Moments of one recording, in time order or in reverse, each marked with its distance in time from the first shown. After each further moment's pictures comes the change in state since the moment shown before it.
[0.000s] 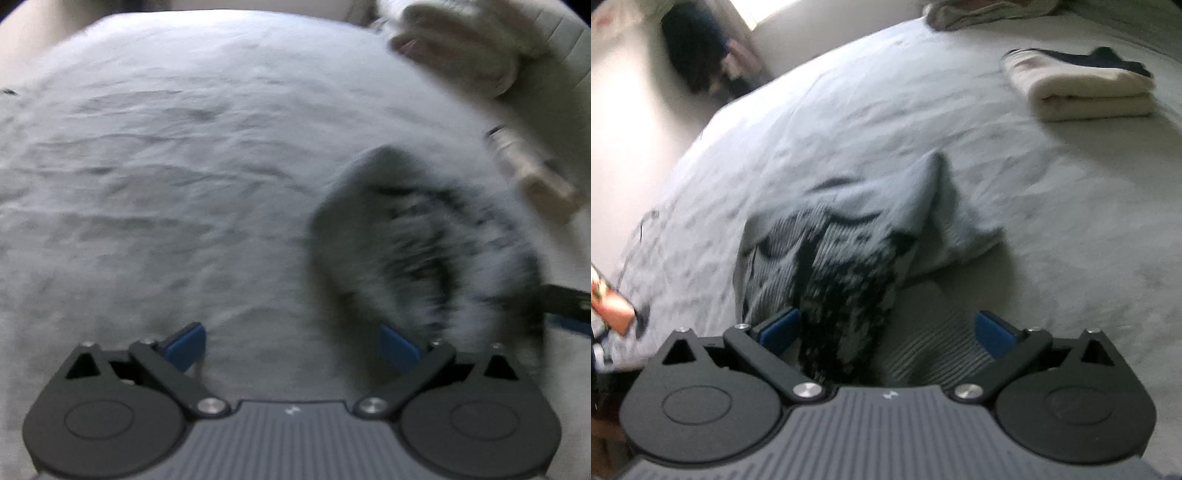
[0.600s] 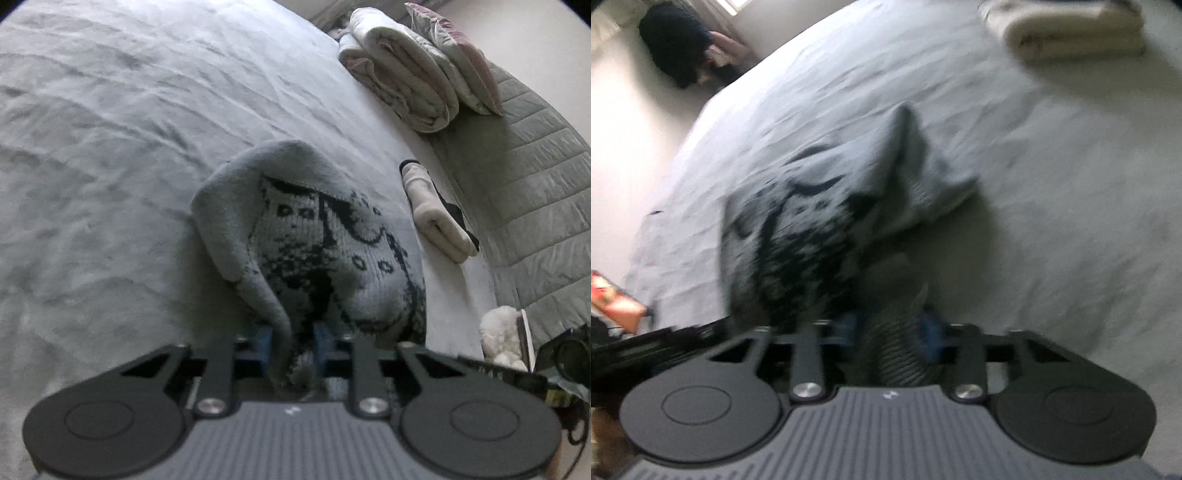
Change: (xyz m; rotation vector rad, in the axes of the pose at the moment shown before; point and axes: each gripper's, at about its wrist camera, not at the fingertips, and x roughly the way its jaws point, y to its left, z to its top) left arm 0.021 -0.009 -0.004 -0.198 0.027 -0.329; right arm 0.019 -0.024 -0.009 0.086 0.167 0.095
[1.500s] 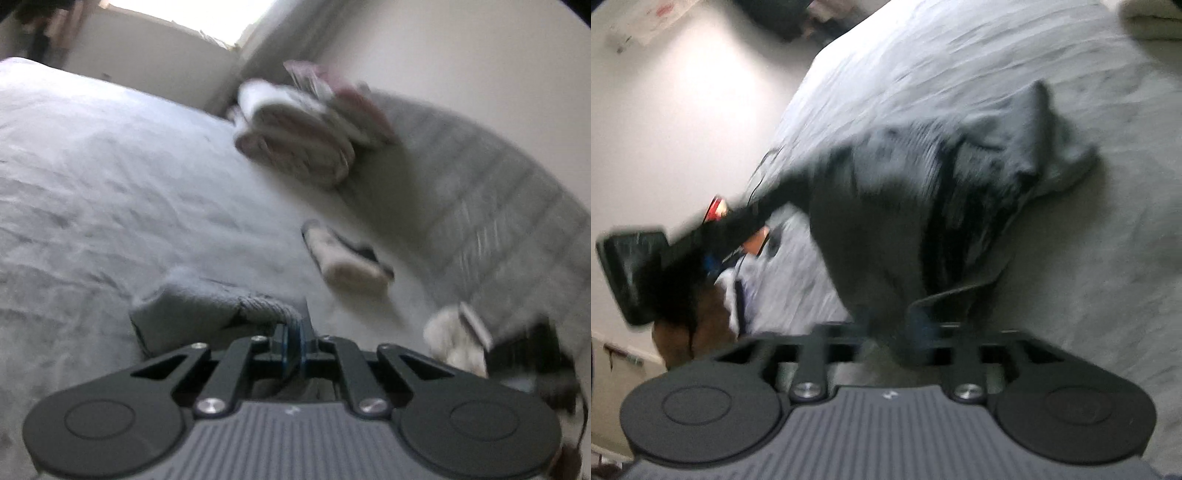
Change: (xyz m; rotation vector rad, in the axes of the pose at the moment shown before) left arm -0.071 -0.054 -0.009 0.347 -0.174 -0.168; right arm -0.046 0.034 -0.013 -0.094 0.131 0.301
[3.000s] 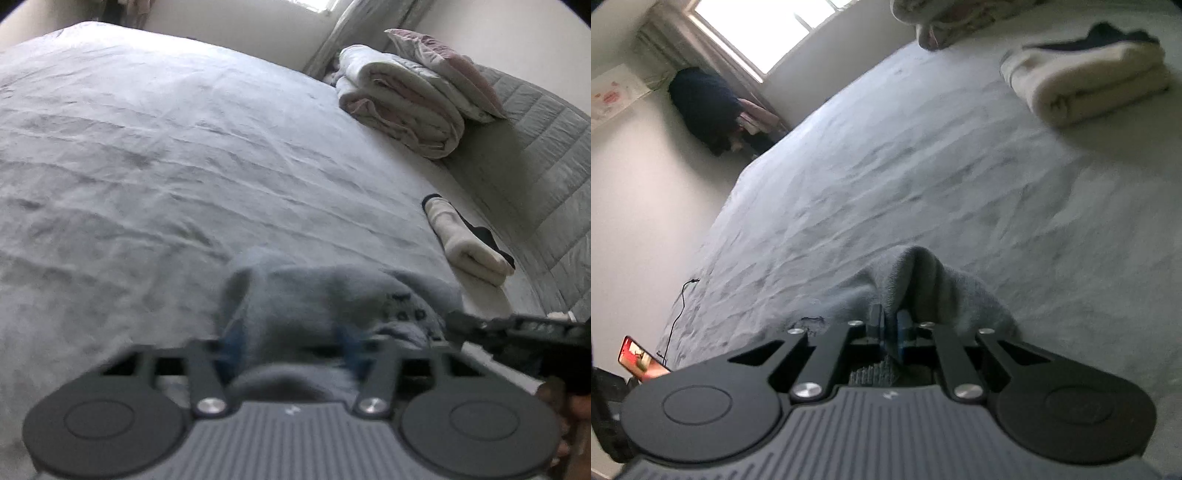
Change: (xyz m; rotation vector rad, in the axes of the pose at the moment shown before) left arm 0.053 0.061 -0.004 -0.120 0.032 0.306; right arm 0.016 -0.046 0.053 0.057 -0.387 -0.205
